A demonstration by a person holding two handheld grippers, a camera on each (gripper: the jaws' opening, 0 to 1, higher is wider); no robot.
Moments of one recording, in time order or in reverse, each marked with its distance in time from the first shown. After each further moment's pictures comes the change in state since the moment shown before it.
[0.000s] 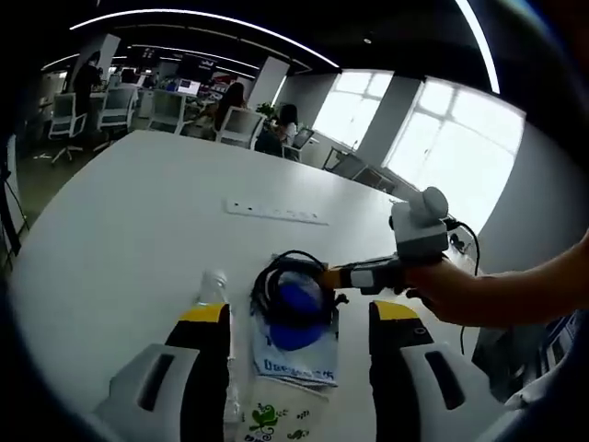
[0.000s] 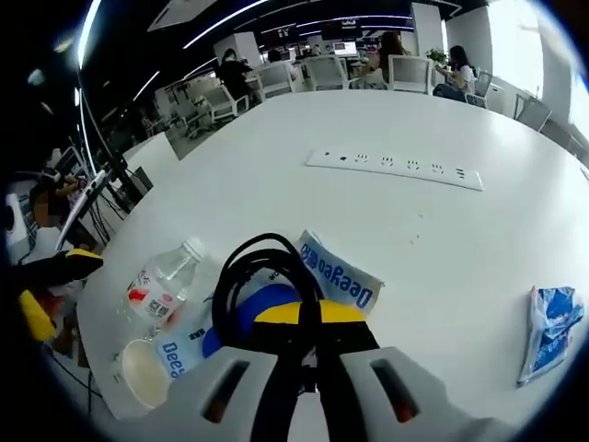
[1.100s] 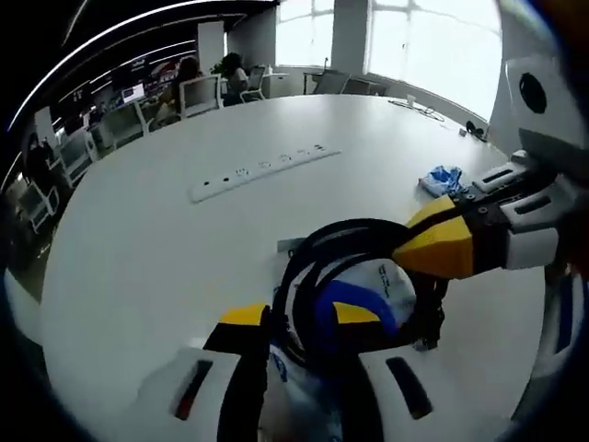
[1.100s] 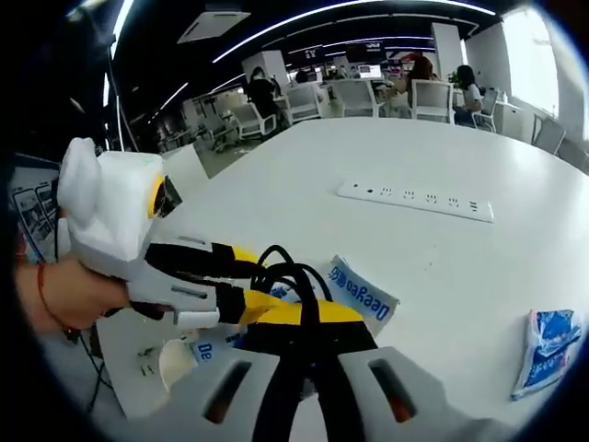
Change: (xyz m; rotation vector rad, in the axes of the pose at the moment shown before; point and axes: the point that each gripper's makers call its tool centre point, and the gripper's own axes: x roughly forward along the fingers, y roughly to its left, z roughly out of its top) left arm 0.130 0.028 -0.029 0.392 0.332 0.104; right arm -0.008 0.005 0.025 -0.057 -0.098 0.113
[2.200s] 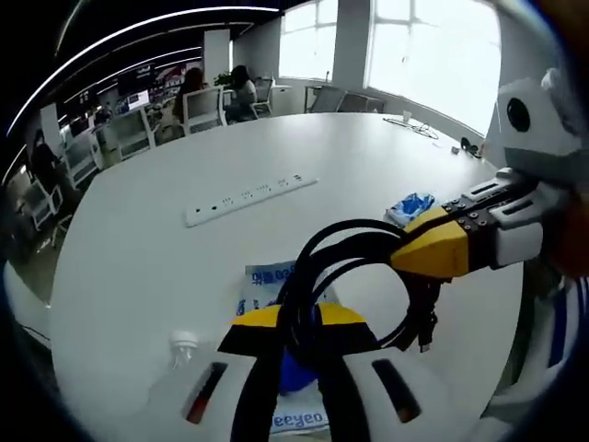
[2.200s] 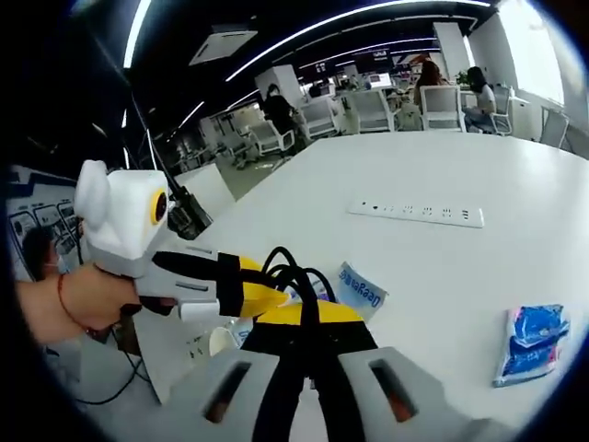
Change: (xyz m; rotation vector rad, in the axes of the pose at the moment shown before) left arm -0.062 -0.062 0.043 -0.024 -0.069 -0.019; right arm -0.090 0.002 0.017 0.045 -0.068 0.117
